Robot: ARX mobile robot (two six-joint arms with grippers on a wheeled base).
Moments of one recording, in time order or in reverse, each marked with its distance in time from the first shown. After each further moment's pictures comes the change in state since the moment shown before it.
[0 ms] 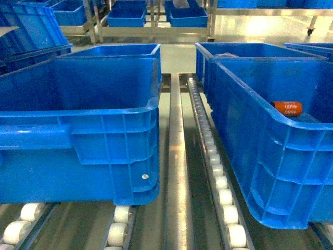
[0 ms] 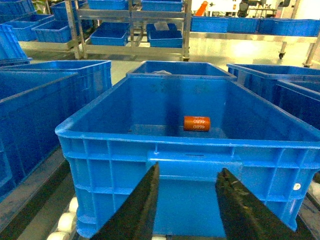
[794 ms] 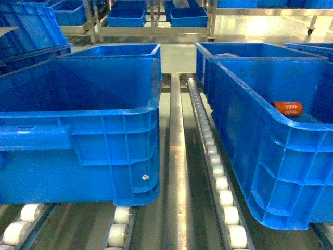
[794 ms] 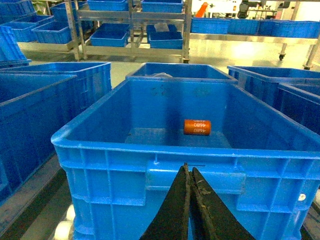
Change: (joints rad) left arm -0.001 0.178 -0.001 0.193 -0.001 -0.003; right arm 0.000 0.167 0.000 0.177 0.000 -0.002
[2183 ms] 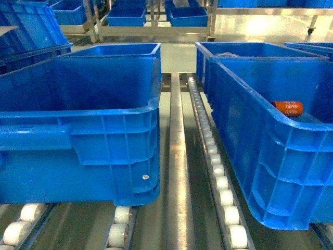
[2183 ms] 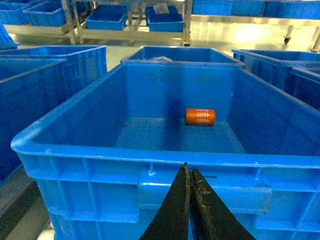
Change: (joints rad) left arm 0.000 0.818 0.044 0.718 0.000 0.000; right arm 0.000 0.770 0.029 0.688 0.000 0.000
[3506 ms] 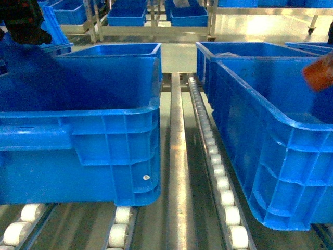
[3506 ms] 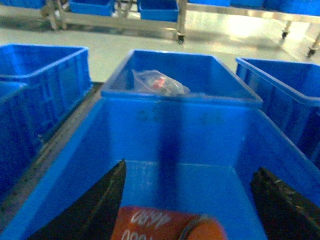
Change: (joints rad) left arm -0.032 0.661 0.795 -0.153 0.001 -0.058; right arm 0.060 0.657 0.729 -0.126 0.104 -0.041
